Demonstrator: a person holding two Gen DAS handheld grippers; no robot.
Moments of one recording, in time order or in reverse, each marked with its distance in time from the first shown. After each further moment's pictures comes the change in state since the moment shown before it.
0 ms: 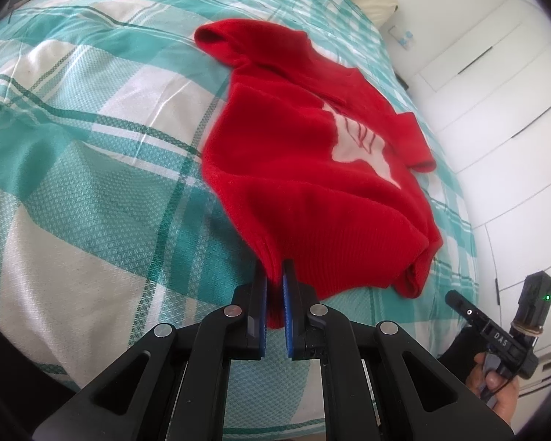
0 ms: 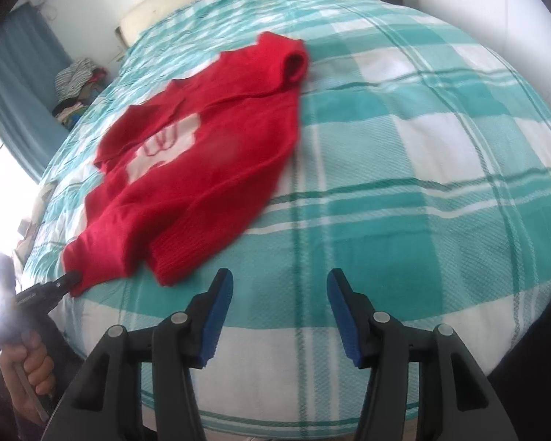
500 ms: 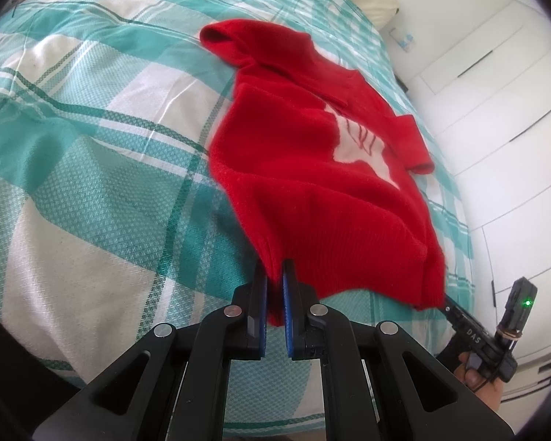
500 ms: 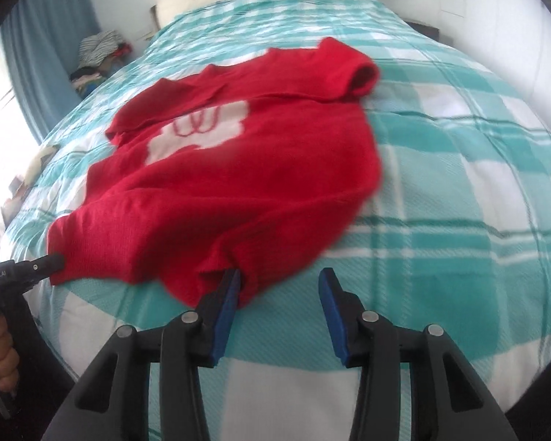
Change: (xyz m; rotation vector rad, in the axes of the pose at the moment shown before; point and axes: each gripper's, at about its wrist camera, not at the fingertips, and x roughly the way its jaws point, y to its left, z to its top) left arm -0.002 0.005 -0.002 -0.013 0.002 -0.011; right arm 0.016 -0.003 -0.011 -0.021 -0.030 -0.111
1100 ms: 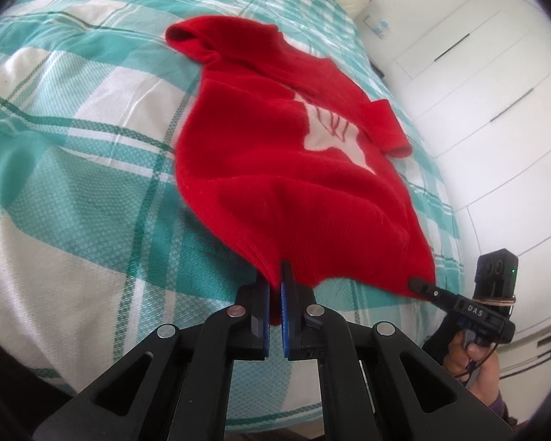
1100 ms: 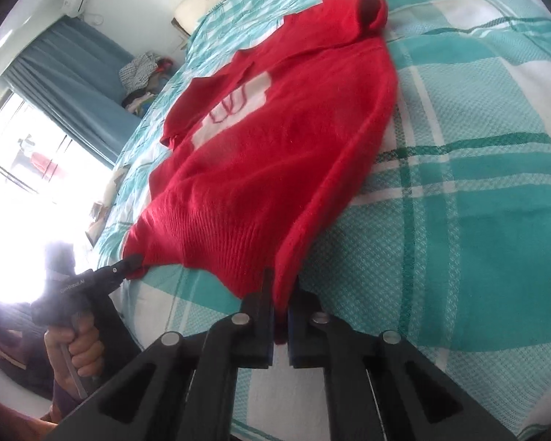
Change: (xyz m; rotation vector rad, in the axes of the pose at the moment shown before) left arm -0.010 -0.010 -0.001 0.074 0.019 -0.071; right arm 0.023 -0.022 0.005 0.131 0.129 0.473
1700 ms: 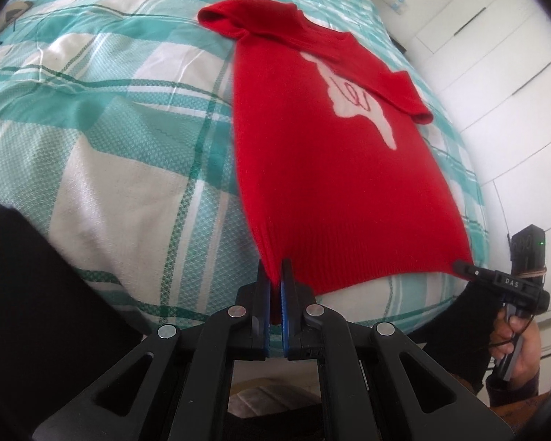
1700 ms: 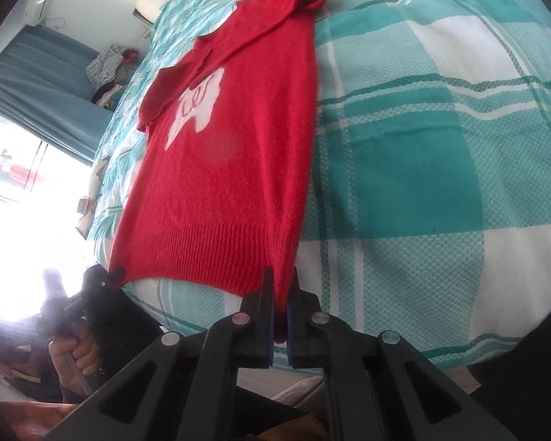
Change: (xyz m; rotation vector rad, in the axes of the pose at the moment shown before) left arm -0.021 0.003 -0.039 0.031 0.086 0.149; right arm -0.045 -0.014 -0.025 0.088 0.117 -0.085
